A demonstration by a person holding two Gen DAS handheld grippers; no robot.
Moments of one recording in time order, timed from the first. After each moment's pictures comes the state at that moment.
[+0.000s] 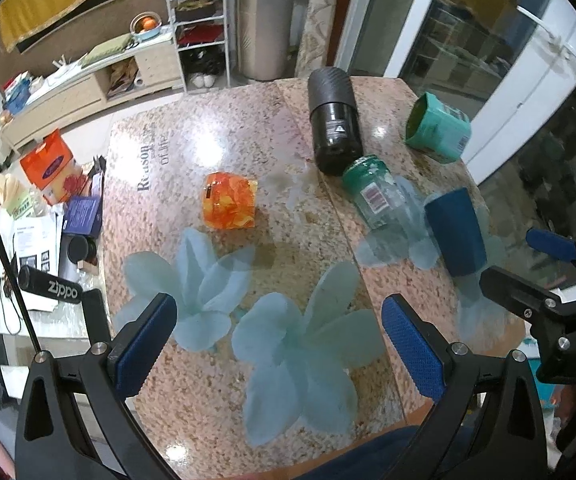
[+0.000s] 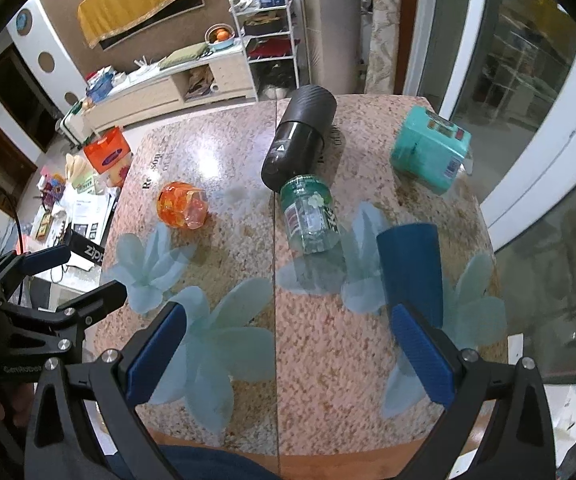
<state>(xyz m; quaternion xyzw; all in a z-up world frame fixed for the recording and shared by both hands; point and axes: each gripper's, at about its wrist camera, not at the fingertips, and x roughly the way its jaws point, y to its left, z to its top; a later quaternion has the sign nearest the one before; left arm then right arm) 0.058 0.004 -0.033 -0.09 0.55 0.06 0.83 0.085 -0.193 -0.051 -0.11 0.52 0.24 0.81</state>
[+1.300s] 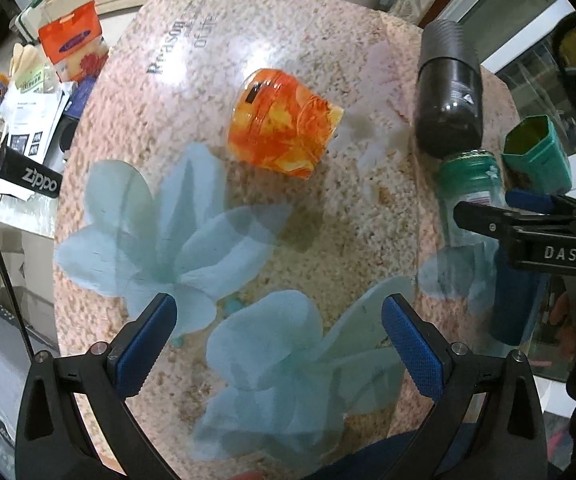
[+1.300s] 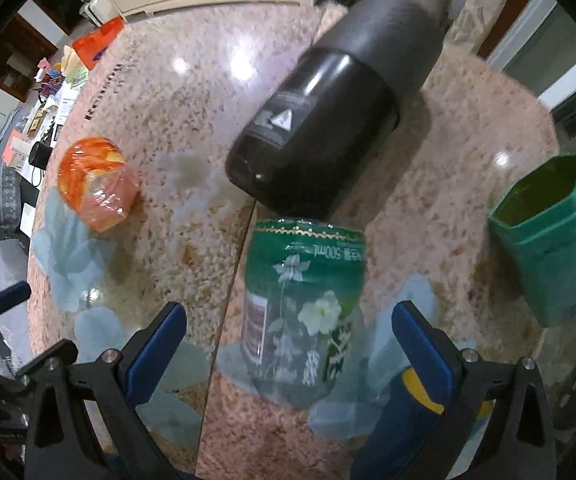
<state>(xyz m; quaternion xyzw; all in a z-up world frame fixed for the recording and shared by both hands) 0.098 0.040 -0.147 -0.23 0.62 0.15 0.73 0.224 -0.109 -0.187 -0.24 0.63 0.32 0.66</state>
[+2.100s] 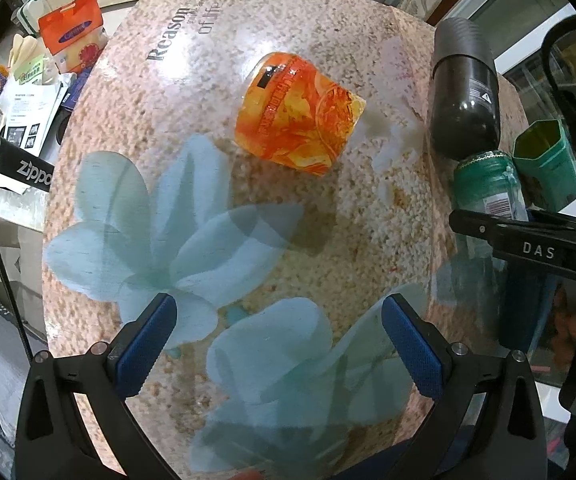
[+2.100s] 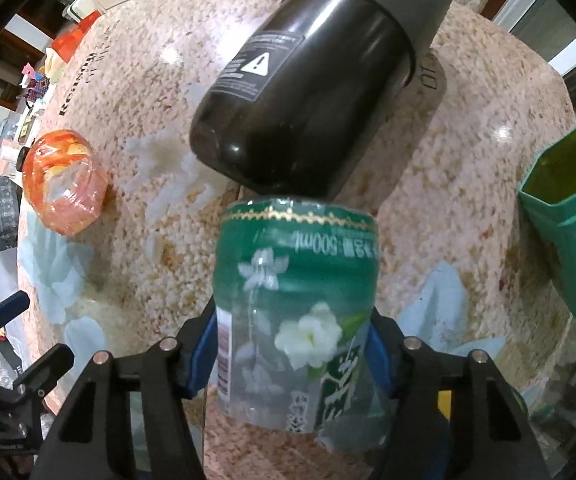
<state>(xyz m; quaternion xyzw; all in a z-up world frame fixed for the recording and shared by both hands) 0.096 0.047 -0.162 -0.24 0.62 0.15 0.73 0.236 -0.111 -0.243 -0.23 0.65 0.30 0.65</state>
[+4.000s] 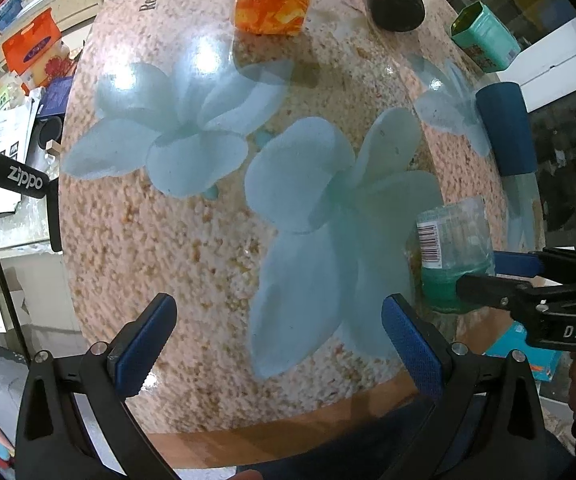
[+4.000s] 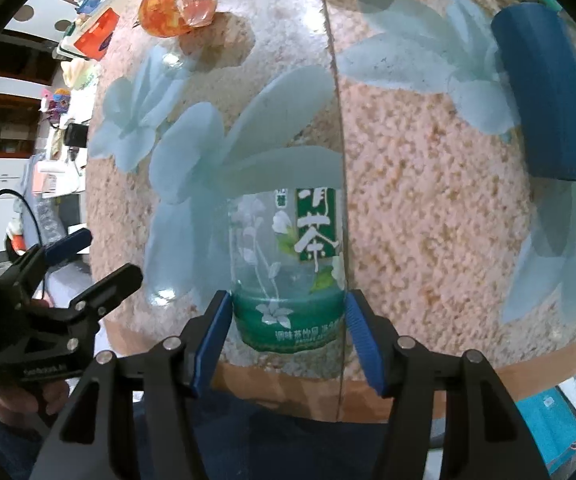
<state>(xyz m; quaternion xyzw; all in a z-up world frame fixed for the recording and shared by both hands) -0.025 0.023 -0.159 -0.16 0.65 0.04 0.74 0.056 -0.166 -0.187 -0.11 0.74 0.28 0.61</state>
